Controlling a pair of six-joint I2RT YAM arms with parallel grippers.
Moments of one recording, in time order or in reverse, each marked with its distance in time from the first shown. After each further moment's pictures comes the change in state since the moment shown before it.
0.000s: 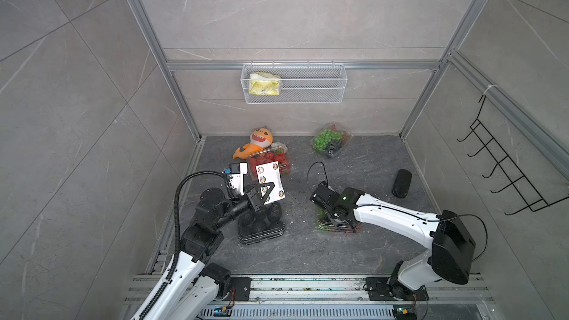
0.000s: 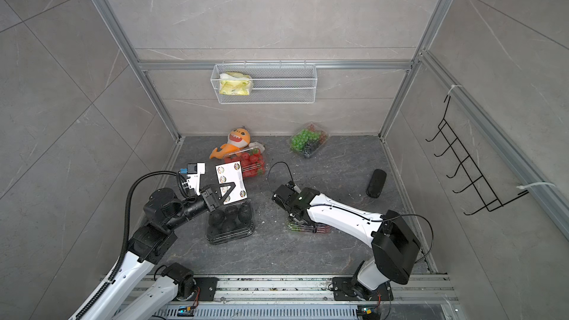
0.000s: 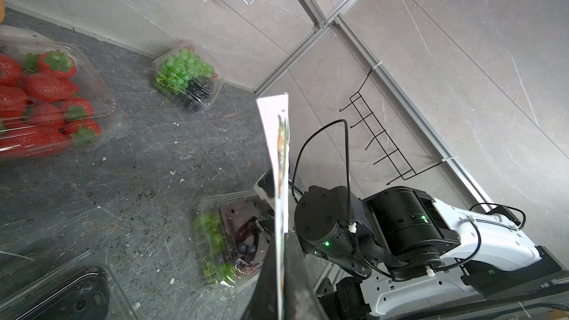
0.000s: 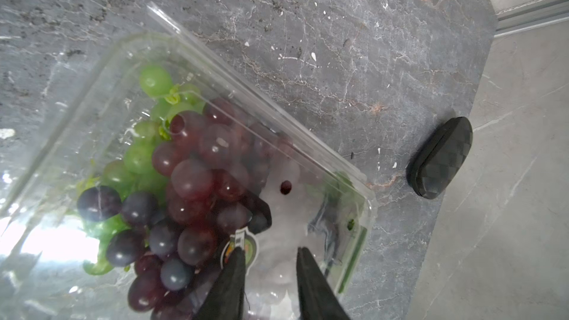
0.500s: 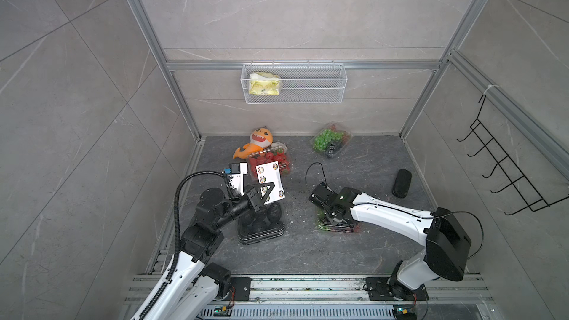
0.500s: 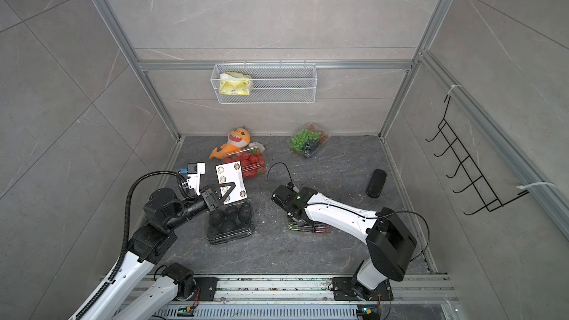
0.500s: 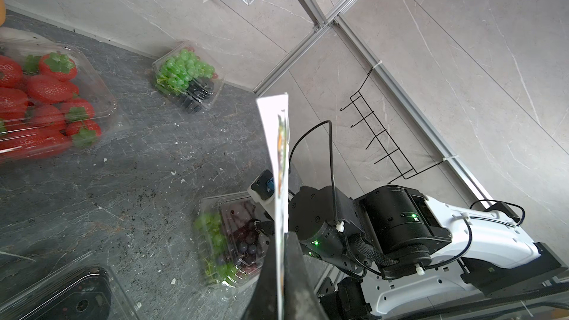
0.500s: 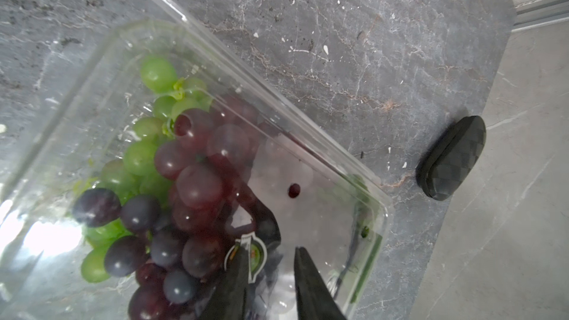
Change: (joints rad) left arm 0.000 0.000 0.000 -0.001 0.000 0.007; right arm -0.003 0.027 0.000 0.006 -0.032 -0.003
